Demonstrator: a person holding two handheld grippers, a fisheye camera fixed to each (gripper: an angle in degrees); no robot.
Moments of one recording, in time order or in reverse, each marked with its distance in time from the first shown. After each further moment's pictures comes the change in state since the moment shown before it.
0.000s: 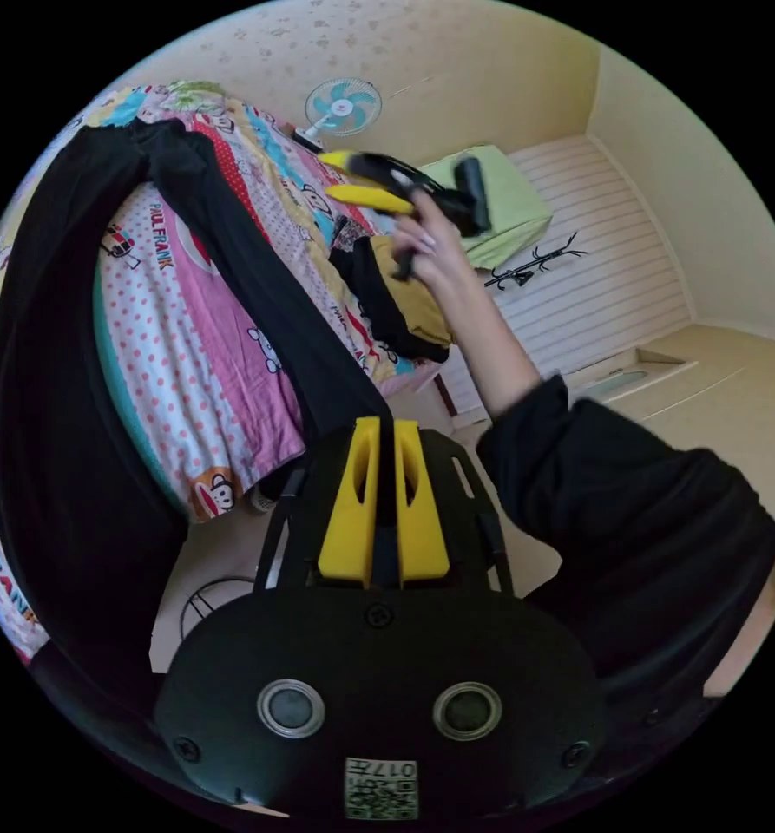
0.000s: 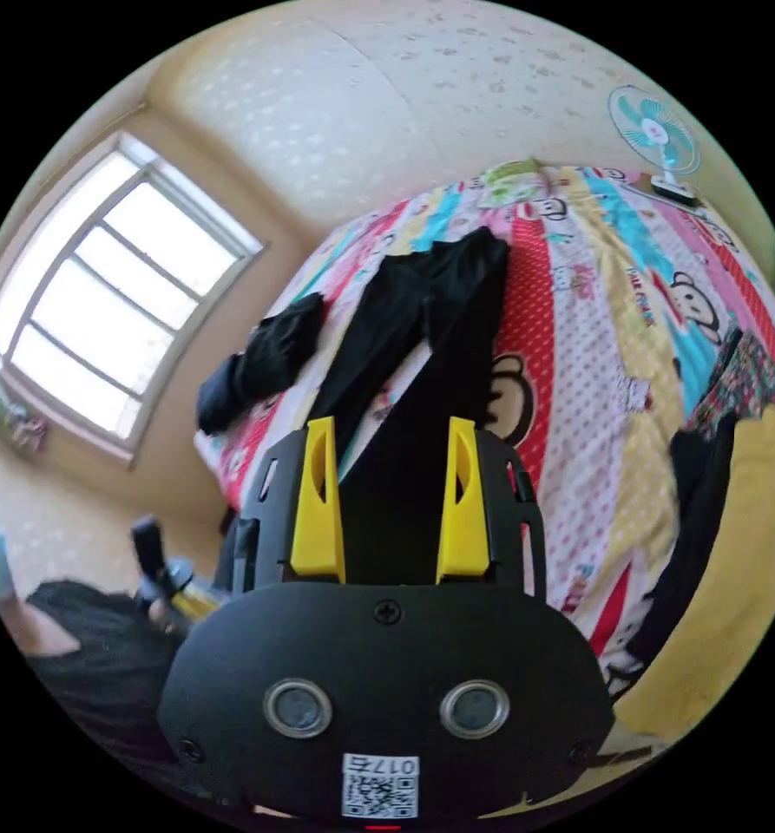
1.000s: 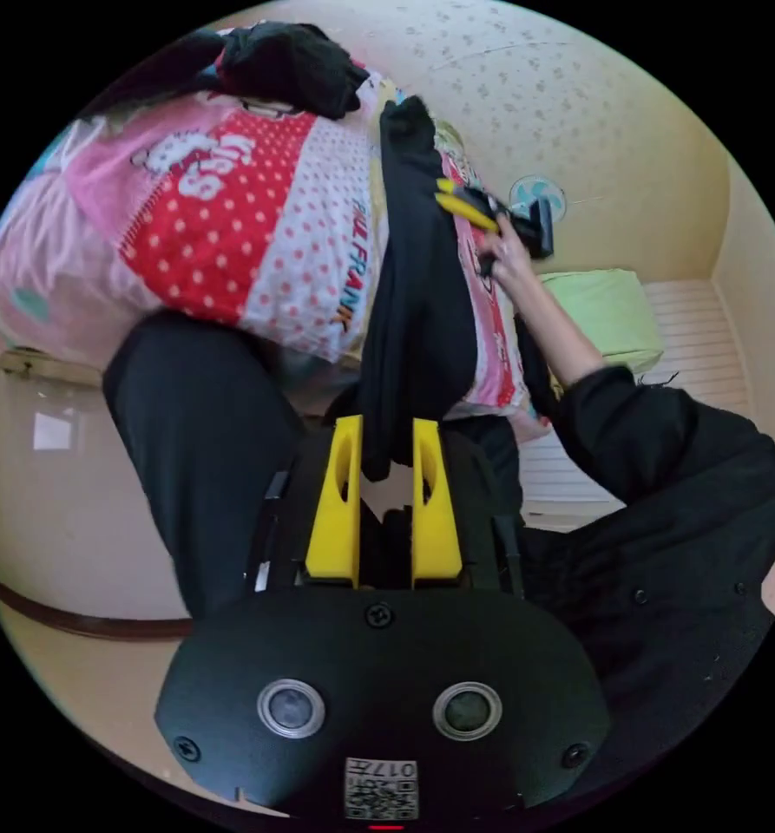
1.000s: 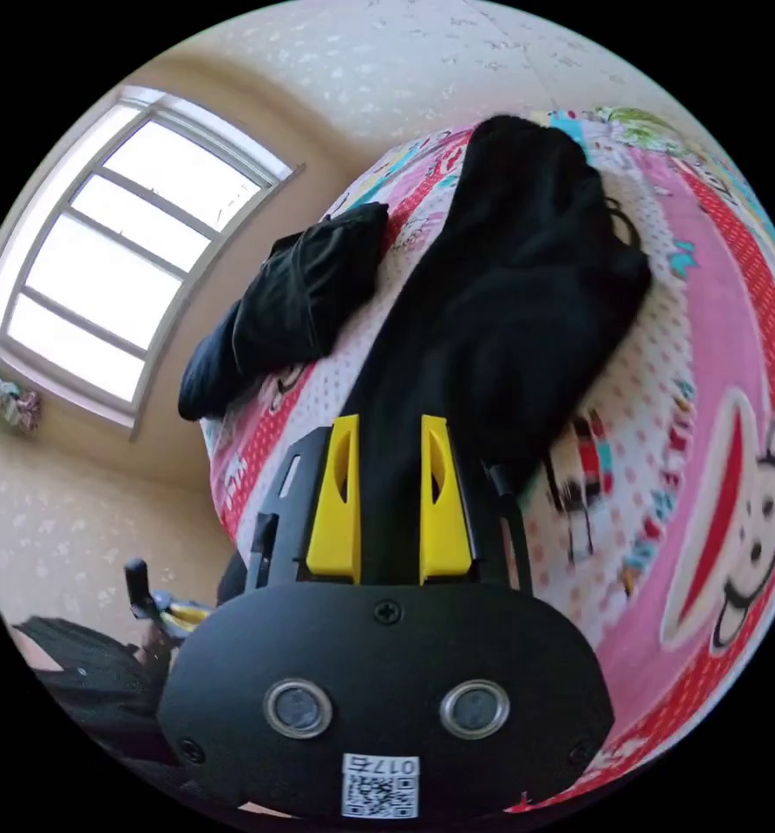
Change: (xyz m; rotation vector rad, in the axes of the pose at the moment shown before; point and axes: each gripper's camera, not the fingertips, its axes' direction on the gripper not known) left arm -0.131 0.206 -0.176 0.223 -0.255 -0.460; right arm -0.079 0.001 0.243 -0.125 -0.147 -0.116
